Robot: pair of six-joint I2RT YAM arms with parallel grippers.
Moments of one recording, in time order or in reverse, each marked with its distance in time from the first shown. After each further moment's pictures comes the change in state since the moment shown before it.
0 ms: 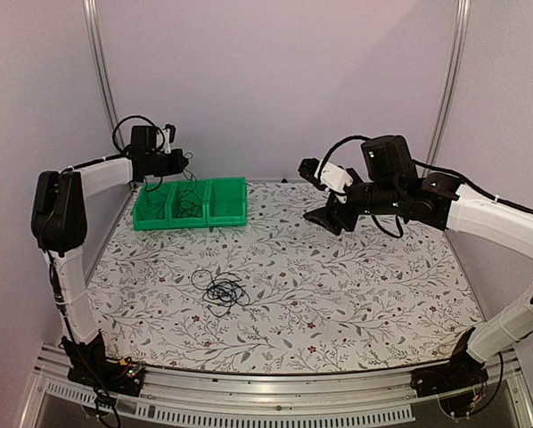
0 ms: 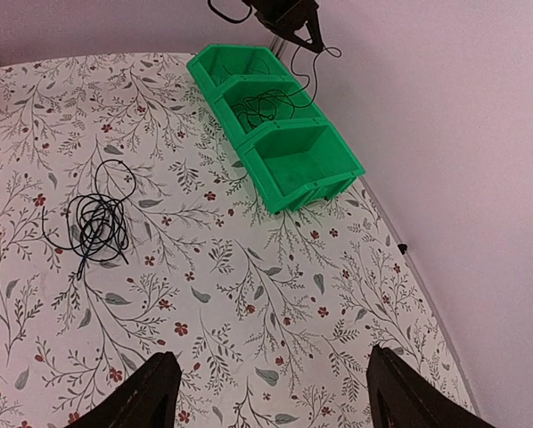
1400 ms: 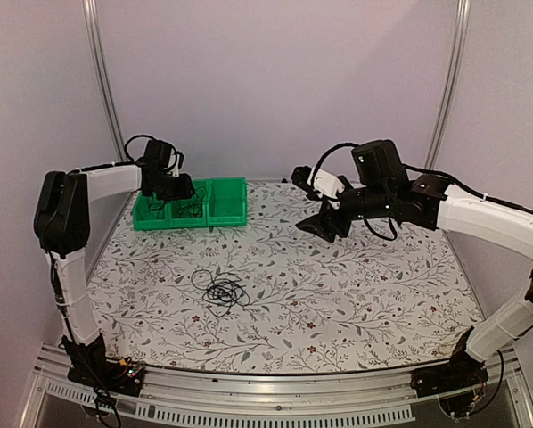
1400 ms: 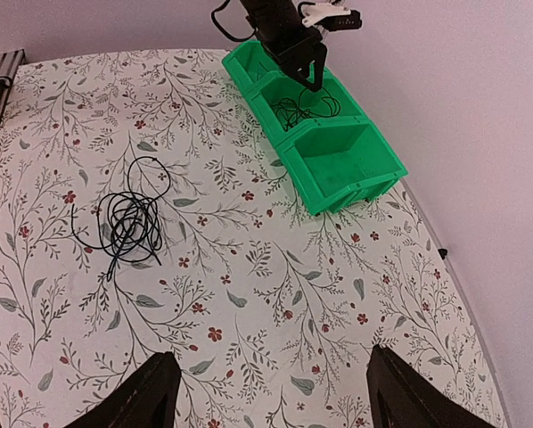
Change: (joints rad) left arm -0.068 0.047 -0.076 -0.212 -0.154 -0.014; right arm 0.000 0.044 0.003 0.000 -0.088 0.024
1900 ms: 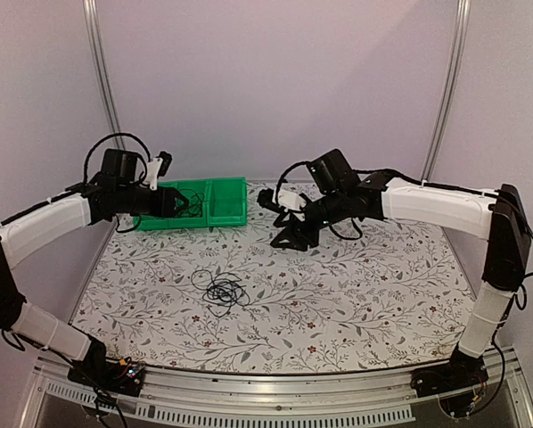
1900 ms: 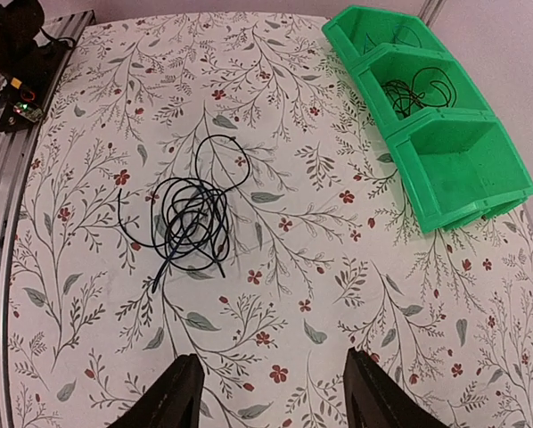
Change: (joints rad) left arm -0.053 -0.700 -0.502 0.000 0.176 0.116; right arm 0.000 0.304 0.176 -0.069 -0.215 -0.055
